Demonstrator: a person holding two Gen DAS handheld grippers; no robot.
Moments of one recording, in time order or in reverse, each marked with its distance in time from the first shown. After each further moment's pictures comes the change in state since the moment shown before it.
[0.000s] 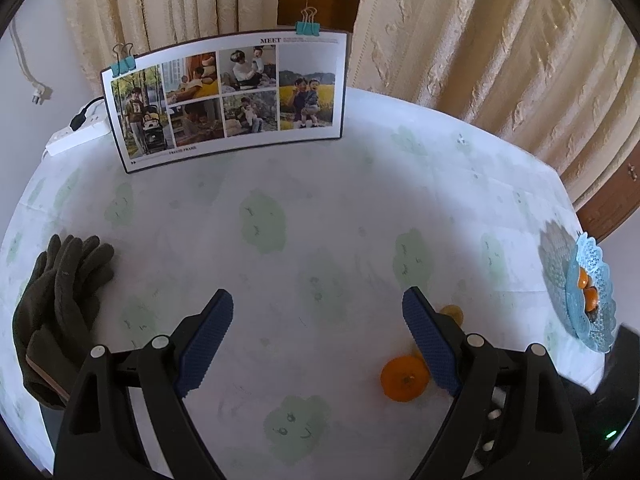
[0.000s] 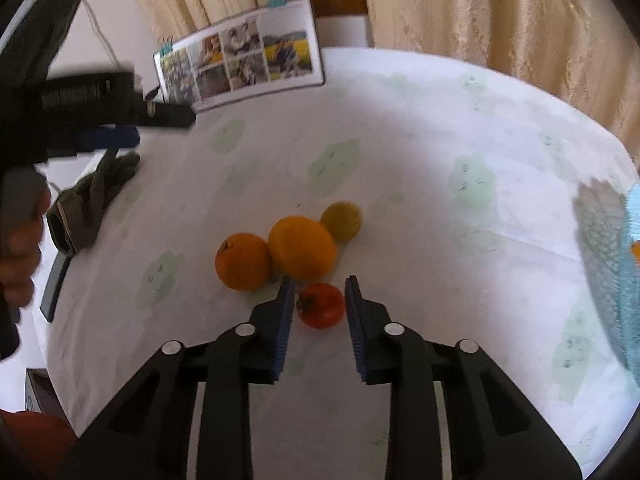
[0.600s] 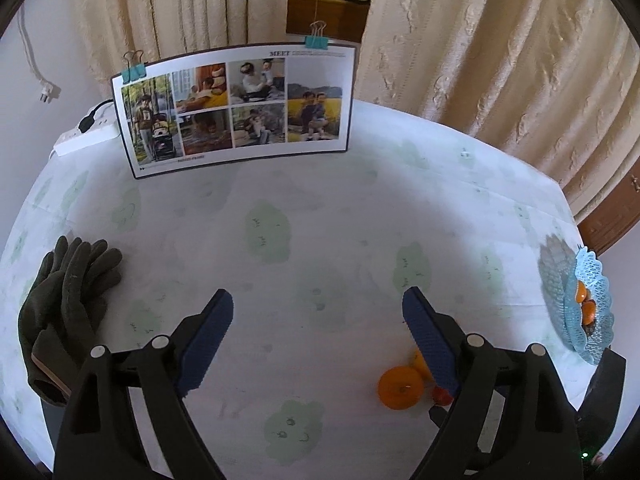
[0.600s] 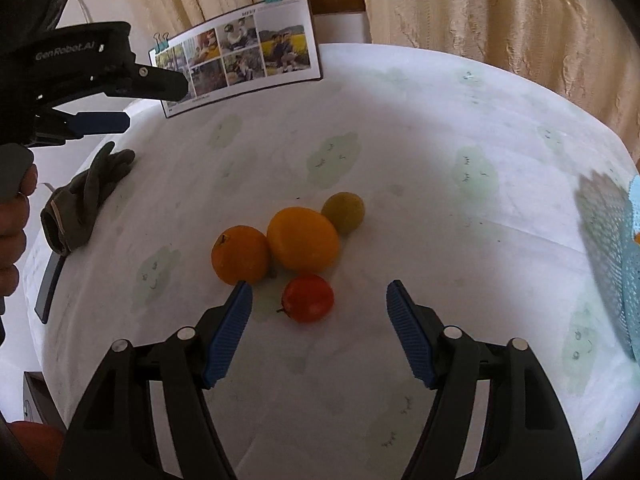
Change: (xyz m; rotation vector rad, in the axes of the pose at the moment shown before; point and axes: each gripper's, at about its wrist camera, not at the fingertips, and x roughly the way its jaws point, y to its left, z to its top) left arm -0.007 0.003 0.005 -0.034 -0.029 0.015; right arm 0.015 0.011 -0.002 -0.001 0.021 -0.014
